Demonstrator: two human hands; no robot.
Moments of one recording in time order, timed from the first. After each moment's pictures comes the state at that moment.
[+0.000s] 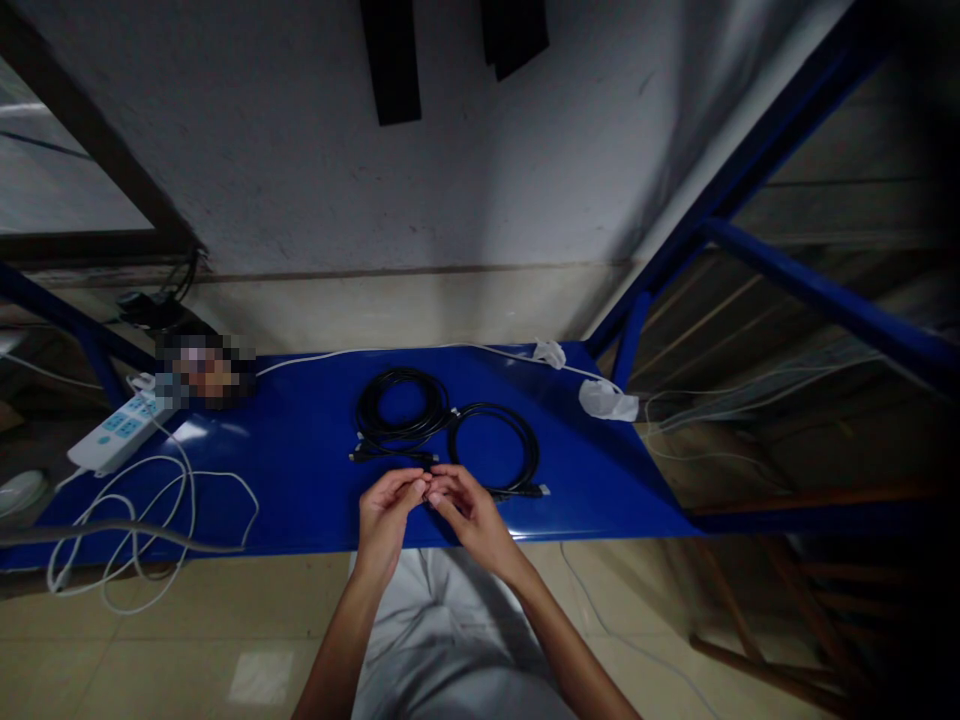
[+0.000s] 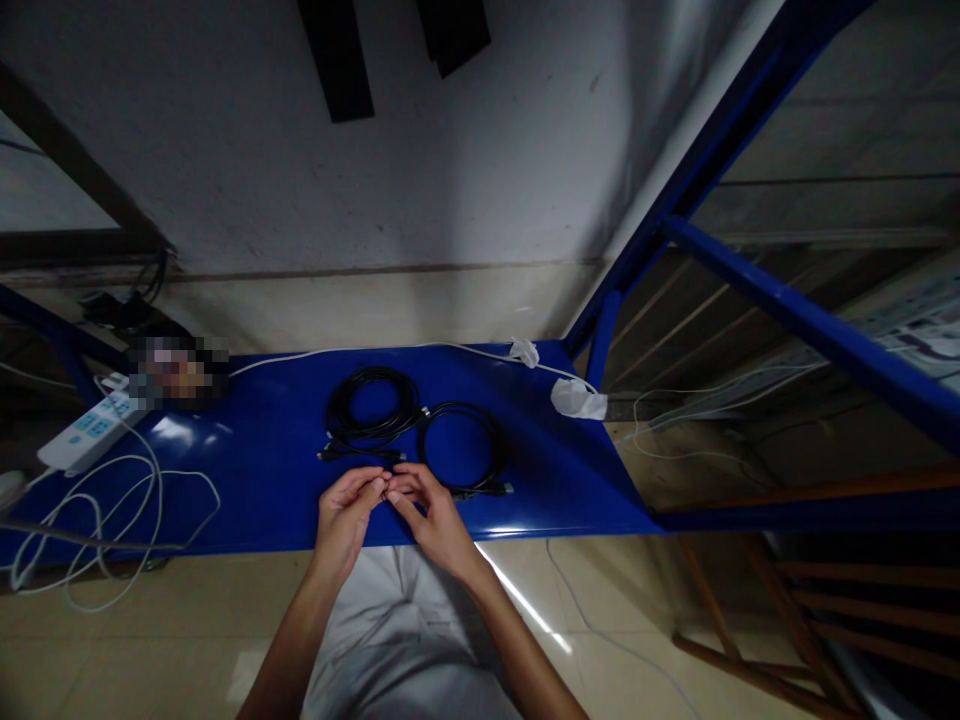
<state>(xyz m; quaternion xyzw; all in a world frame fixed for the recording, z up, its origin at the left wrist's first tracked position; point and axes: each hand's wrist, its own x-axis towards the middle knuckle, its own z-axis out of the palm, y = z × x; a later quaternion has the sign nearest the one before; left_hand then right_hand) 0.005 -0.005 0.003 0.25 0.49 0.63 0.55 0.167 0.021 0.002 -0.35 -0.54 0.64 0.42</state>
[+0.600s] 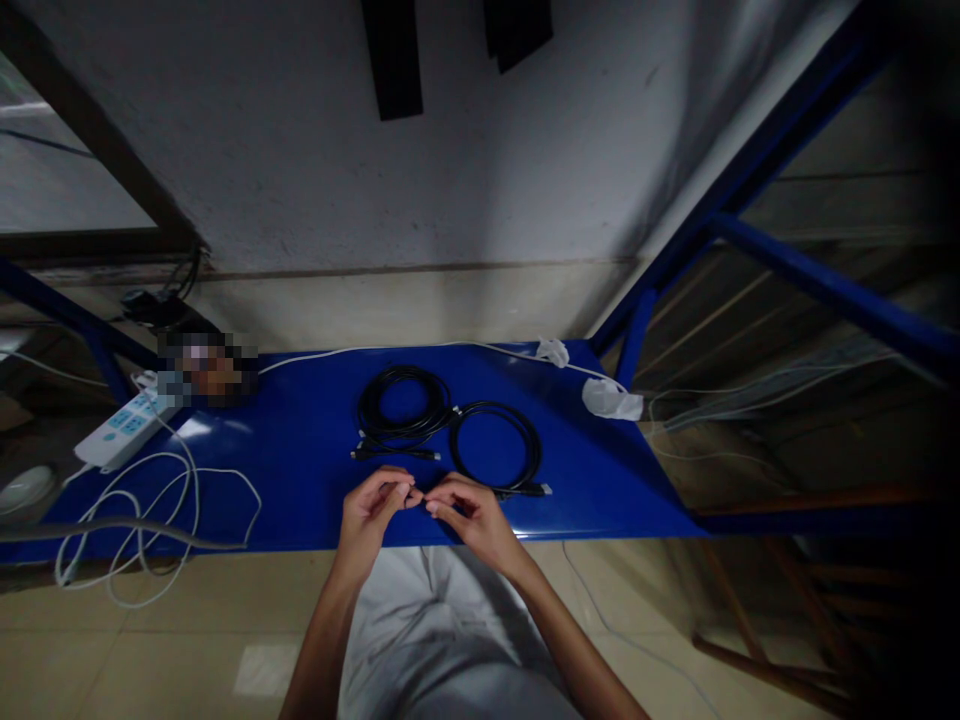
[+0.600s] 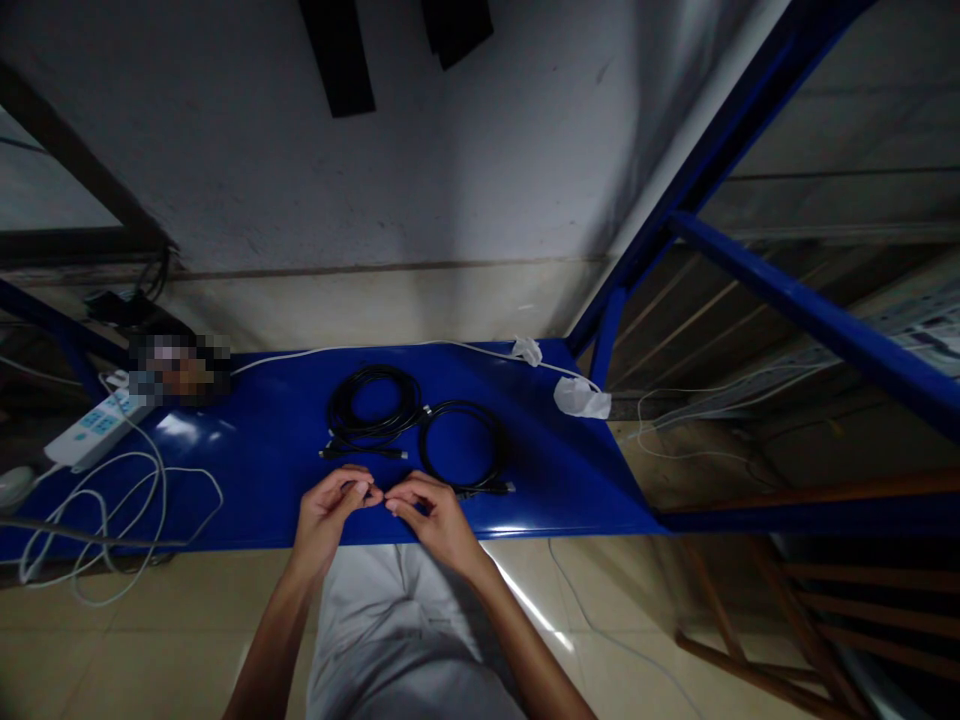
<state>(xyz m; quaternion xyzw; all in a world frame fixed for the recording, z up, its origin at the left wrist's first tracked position) -0.030 -0.016 0.018 0.36 0.52 0.57 0.52 0.172 0.026 0.009 -0.35 -0.63 0.57 0.40</state>
